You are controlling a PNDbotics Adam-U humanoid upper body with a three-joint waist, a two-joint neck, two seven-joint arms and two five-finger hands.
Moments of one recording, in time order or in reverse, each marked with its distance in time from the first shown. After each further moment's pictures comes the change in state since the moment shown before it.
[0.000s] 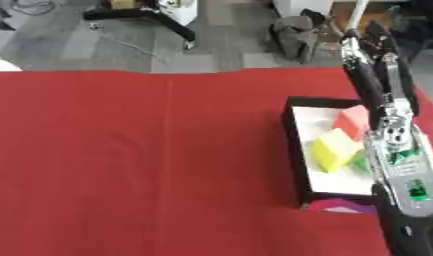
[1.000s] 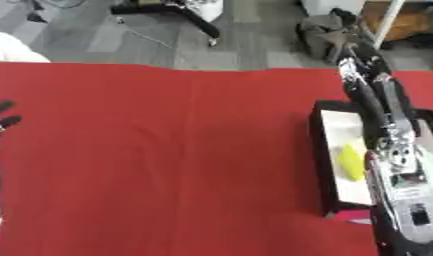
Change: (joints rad) left arm -0.020 -0.070 0.030 0.071 -0.106 -0.153 -0.128; right arm 0.027 0.089 0.025 -0.018 0.017 0.056 0.152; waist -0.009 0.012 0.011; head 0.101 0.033
